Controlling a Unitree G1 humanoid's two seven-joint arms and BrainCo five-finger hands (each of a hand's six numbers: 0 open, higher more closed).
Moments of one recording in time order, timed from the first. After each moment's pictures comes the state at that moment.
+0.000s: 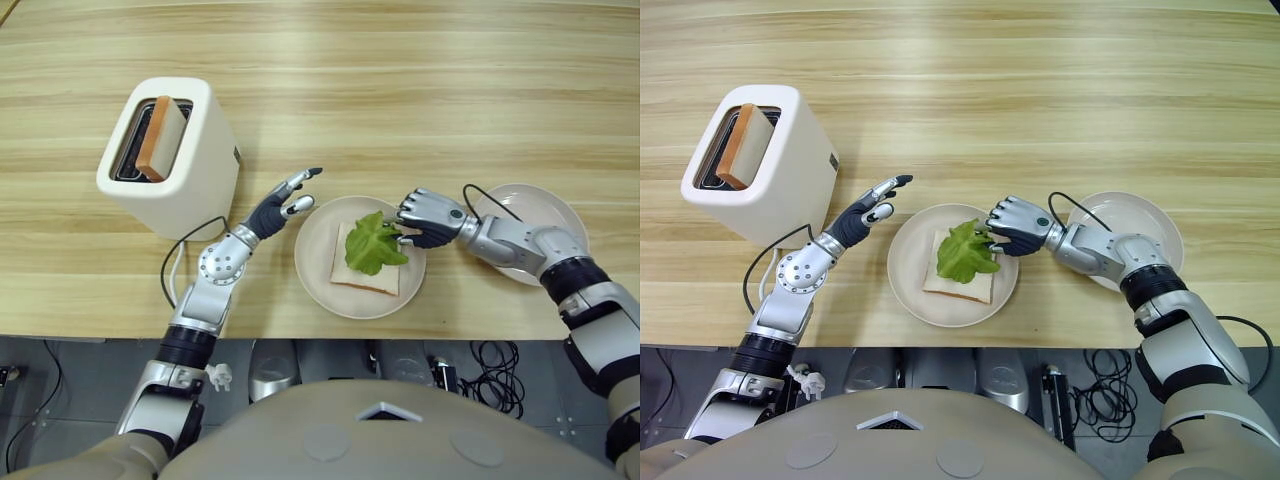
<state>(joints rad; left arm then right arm) -0.05 0.30 -0.18 0.12 0.19 -0.26 -0.31 -0.51 -0.69 0.60 0.72 -0.93 -0.96 -0.37</state>
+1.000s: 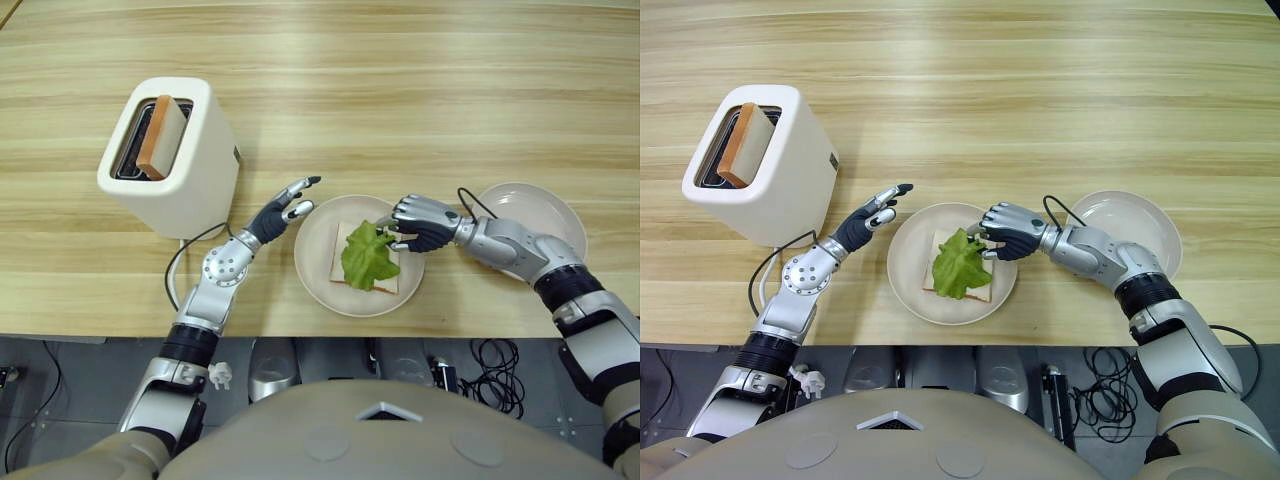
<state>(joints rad) -0.07 0.29 -0.20 0.22 0.19 -0.29 -0.30 -0.46 -0.67 0.54 0.67 -0.65 -1.00 -0.01</state>
